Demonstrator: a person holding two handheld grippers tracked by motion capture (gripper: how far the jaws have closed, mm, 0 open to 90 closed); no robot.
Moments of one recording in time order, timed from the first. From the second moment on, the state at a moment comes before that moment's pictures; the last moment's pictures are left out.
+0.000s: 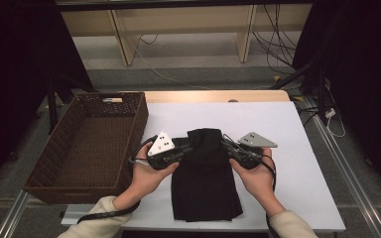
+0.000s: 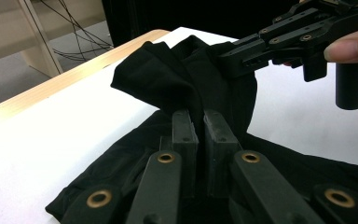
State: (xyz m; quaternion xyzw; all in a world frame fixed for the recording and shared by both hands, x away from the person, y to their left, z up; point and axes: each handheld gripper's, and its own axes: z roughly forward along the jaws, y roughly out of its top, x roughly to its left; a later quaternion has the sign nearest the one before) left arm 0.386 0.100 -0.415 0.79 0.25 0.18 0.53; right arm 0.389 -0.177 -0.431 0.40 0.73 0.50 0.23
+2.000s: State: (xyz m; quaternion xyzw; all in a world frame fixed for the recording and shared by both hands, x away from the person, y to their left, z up) left arm 0.373 0.100 -0.424 0.81 0.23 0.17 0.51; right arm 0.376 -0.183 -0.440 0.39 0.76 0.48 0.20
